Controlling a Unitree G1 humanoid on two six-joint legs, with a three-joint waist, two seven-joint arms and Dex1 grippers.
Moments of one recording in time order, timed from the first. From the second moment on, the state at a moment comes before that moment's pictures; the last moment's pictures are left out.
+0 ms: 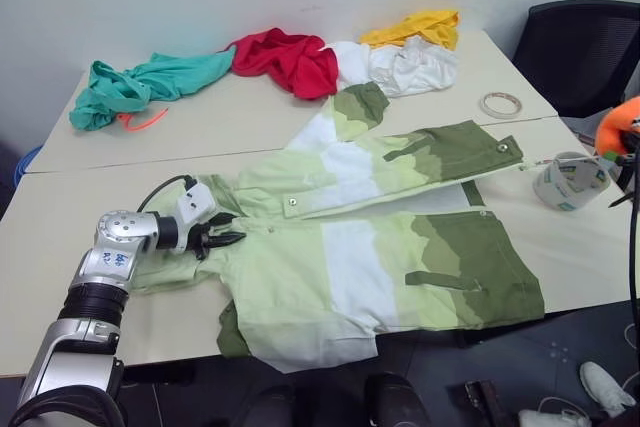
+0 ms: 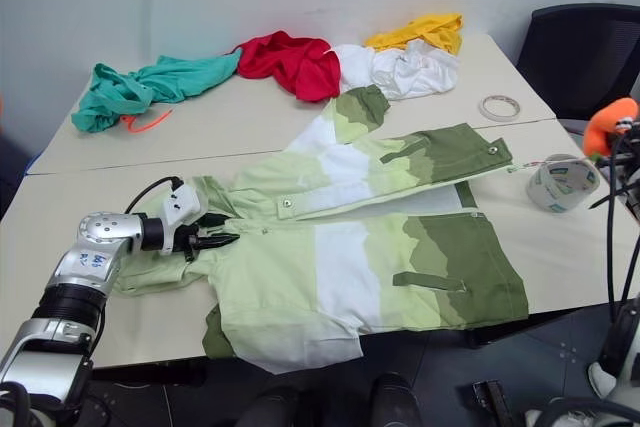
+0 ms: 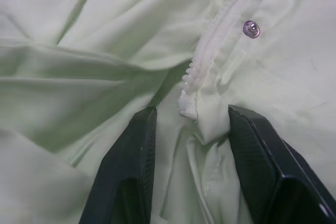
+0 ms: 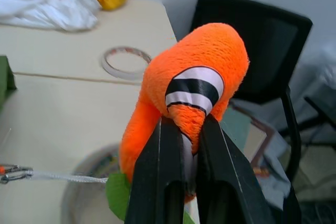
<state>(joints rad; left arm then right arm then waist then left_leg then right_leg) -0.53 0.69 -0.06 0.58 -0.09 0.02 -1.04 -0.82 -1.01 -0.35 1.12 0.18 -0.01 0.64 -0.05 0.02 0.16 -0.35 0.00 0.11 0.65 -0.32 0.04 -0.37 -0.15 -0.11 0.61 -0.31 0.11</state>
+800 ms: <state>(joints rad) 0.02 0.90 0.39 -0.05 -0.48 0.29 -1.21 -0.53 -1.03 -0.36 0.51 0.43 -0.17 1.41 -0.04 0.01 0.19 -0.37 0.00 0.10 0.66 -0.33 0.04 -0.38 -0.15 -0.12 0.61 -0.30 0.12</state>
